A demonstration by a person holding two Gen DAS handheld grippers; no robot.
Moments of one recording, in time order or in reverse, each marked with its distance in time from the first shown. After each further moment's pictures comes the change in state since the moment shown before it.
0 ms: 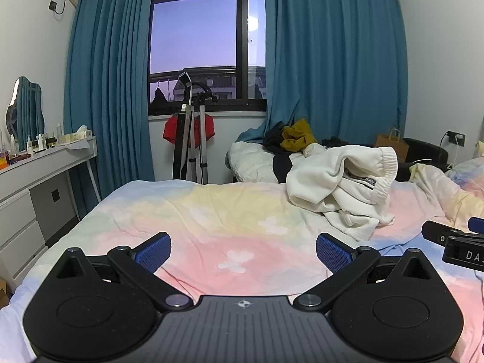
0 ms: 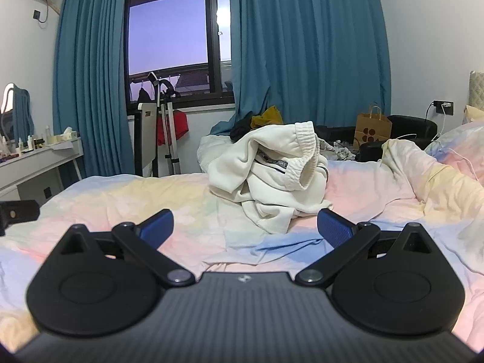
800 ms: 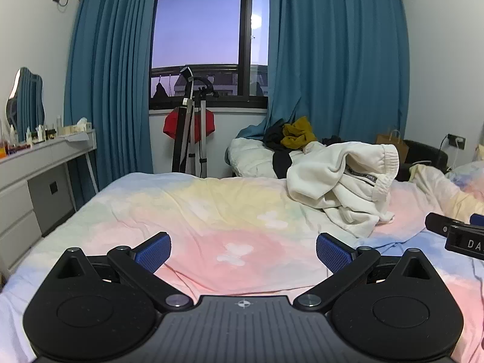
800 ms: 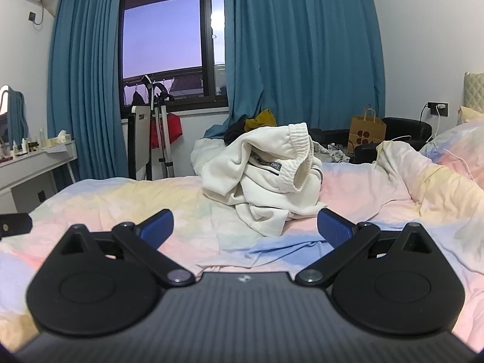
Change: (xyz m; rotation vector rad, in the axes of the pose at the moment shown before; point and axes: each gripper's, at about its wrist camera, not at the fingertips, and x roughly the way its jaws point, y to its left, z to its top) left arm 0.009 0.003 -0.014 -0.032 0.014 -0.015; right arm 0.005 -0.002 -0.001 0.016 -0.004 -0.024
